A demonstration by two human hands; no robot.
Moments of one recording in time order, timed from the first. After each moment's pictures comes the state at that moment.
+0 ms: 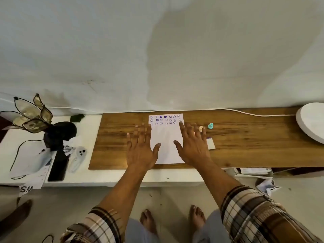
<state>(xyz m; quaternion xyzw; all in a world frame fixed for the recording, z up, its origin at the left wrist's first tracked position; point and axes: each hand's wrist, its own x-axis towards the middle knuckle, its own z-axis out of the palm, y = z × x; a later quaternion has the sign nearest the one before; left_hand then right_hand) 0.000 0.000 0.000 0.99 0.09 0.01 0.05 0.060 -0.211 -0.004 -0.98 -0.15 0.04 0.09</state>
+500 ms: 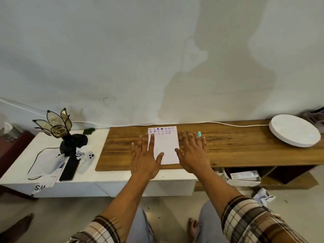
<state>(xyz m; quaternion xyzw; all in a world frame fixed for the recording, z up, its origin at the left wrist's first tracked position) -0.112 -0.065 0.059 0.99 0.08 0.05 0.05 -0.053 -0.269 0.055 -0.98 -0.15 -0.04 0.11</state>
